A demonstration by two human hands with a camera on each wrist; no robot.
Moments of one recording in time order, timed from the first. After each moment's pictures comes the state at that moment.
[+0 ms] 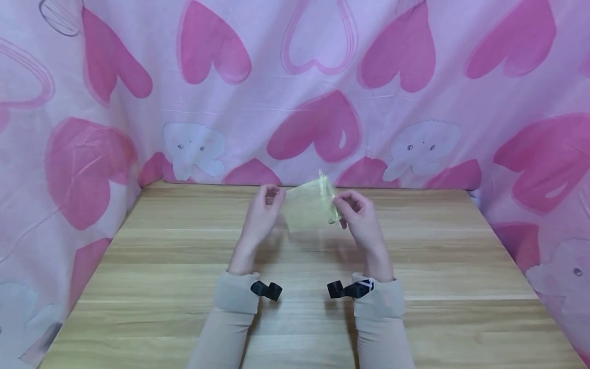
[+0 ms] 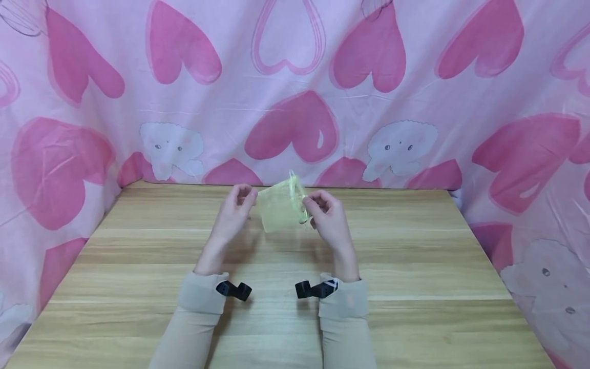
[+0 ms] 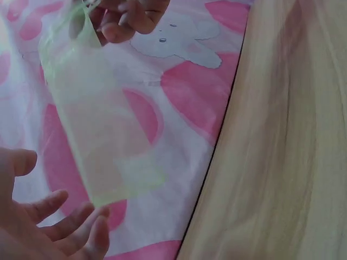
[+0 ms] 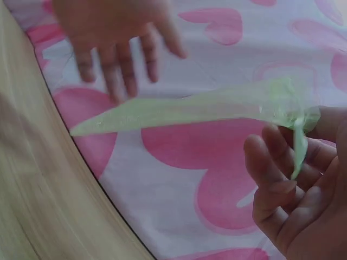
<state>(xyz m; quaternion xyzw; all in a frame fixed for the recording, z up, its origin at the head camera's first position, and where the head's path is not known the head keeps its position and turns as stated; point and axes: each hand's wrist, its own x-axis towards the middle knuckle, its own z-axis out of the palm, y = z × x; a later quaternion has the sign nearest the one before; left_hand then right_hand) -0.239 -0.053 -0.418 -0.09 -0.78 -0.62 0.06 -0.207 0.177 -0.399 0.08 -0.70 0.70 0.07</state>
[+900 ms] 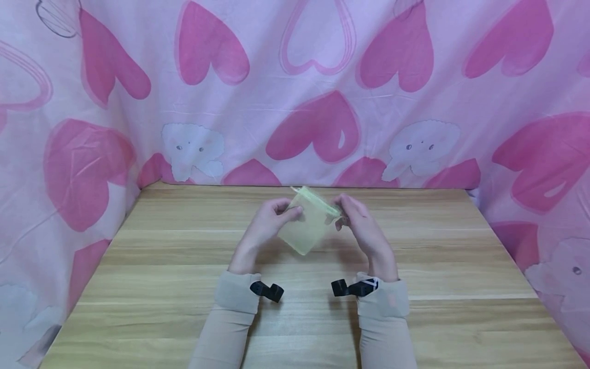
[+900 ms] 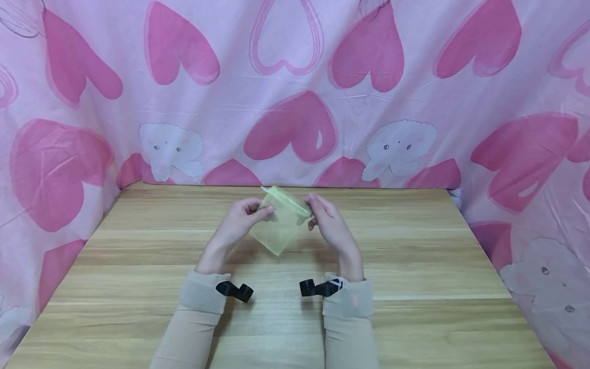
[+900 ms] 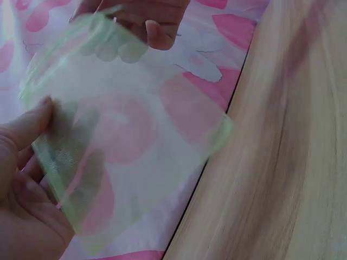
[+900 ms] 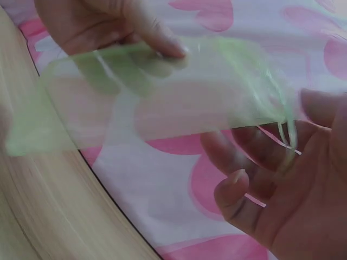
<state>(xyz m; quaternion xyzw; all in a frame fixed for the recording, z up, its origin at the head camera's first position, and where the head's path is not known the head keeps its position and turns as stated) -0.238 -0.047 -0.424 -0.18 -0.72 -0.66 -0.07 -0.205 0.188 -0.404 0.16 -0.71 0.68 -0.02</state>
